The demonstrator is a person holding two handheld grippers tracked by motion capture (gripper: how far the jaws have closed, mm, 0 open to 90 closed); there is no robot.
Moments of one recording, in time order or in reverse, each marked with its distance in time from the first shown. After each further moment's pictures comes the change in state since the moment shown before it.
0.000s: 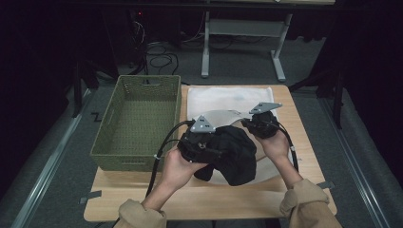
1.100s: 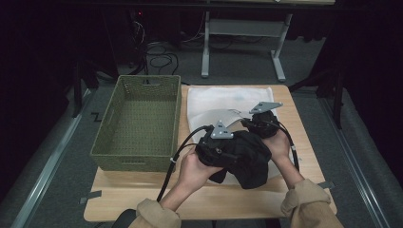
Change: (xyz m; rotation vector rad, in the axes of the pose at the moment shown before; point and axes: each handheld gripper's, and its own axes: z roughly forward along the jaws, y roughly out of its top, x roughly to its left) left arm -0.017 0.000 0.041 -0.007 -0.018 0.026; right arm 0.000 0.002 -0.004 0.002 0.014 -0.009
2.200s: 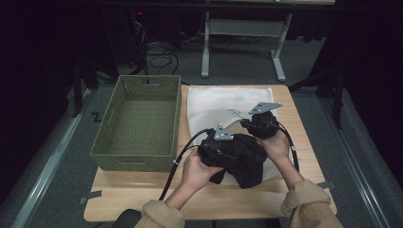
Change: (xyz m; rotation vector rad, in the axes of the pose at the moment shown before) left arm 0.013 -0.017 0.027 0.054 0.042 -0.039; right arm 0.002 0.000 -0.001 -0.001 0.013 -0.010
